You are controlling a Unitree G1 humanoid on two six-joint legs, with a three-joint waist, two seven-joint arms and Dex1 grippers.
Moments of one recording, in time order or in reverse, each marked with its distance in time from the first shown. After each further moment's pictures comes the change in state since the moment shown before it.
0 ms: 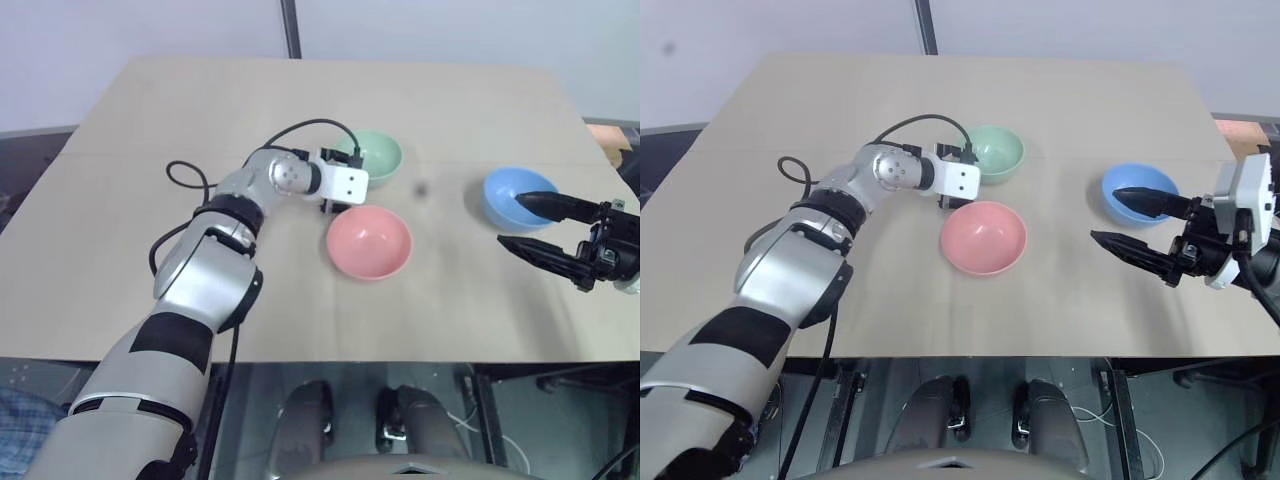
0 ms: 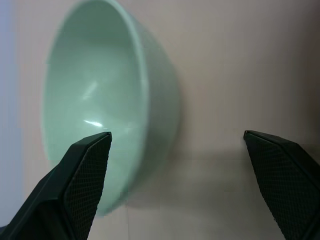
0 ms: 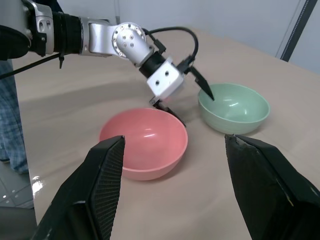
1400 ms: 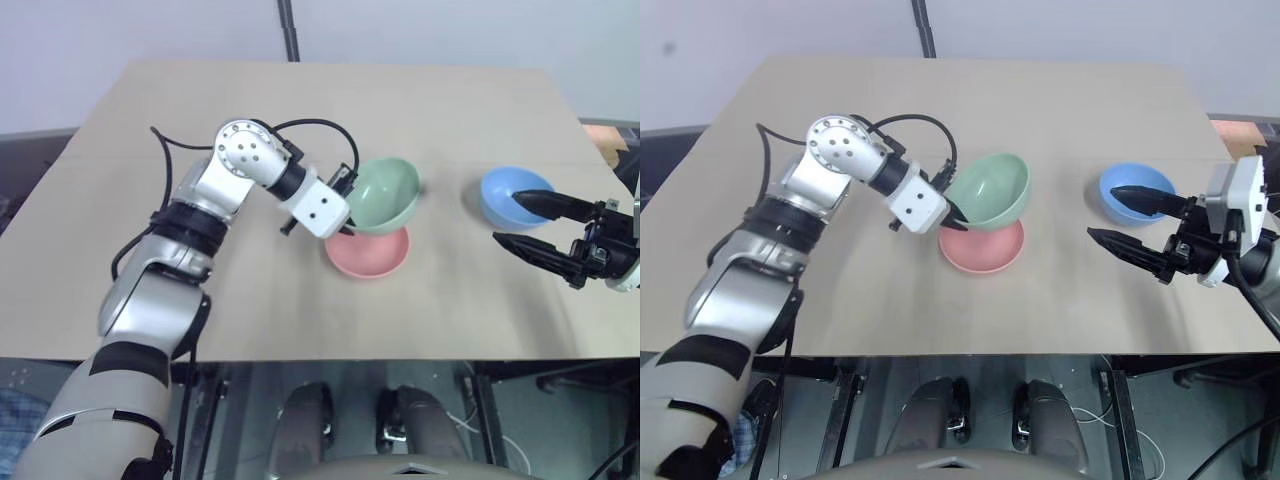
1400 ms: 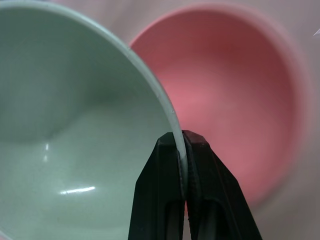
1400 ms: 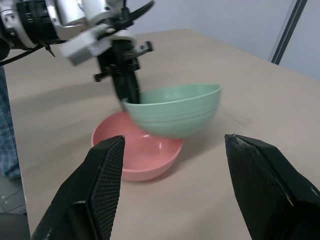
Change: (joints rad) left arm 0.227 0.284 0.045 -0.863 -0.565 0.044 -0.971; right arm -0.013 0.025 0.050 0.010 -0.031 -0.039 -0.012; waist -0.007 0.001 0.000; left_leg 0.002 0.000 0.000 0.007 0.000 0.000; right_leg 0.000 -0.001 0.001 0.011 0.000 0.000
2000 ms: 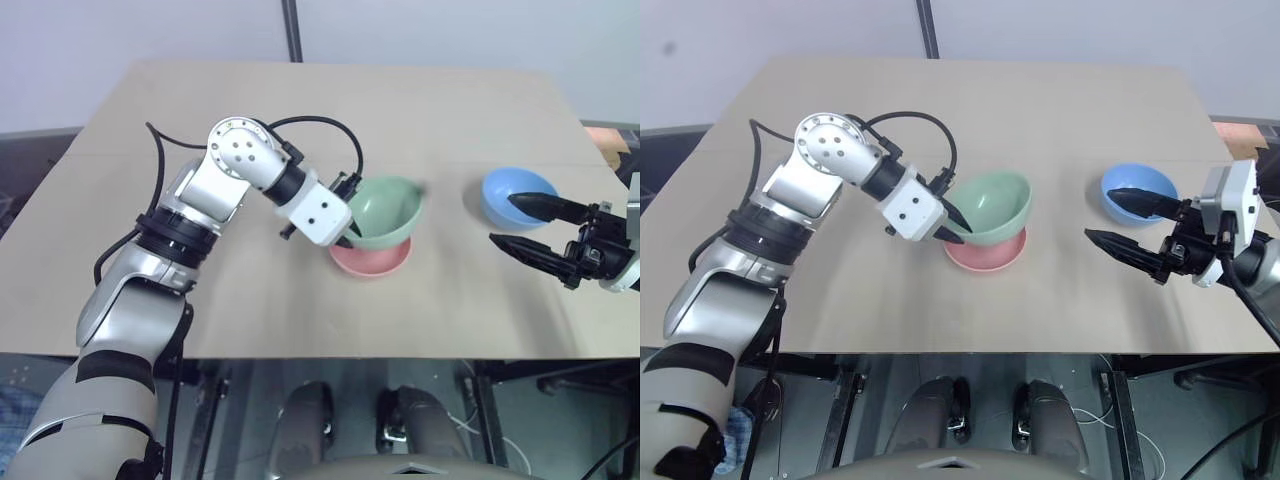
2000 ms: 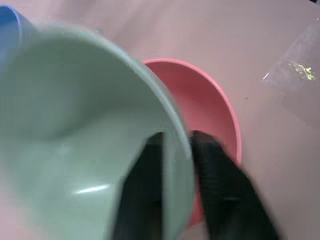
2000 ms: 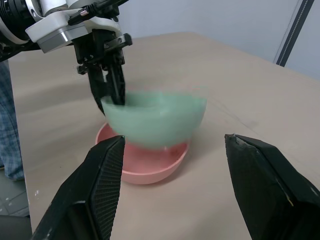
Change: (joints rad) left arm 0.028 0.030 -0.015 -0.146 -0.052 0.134 -0.008; right arm 0.003 0.017 0.015 0.018 -0.011 -0.016 0.005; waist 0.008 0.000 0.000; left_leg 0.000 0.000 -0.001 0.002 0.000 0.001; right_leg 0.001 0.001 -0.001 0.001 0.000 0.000
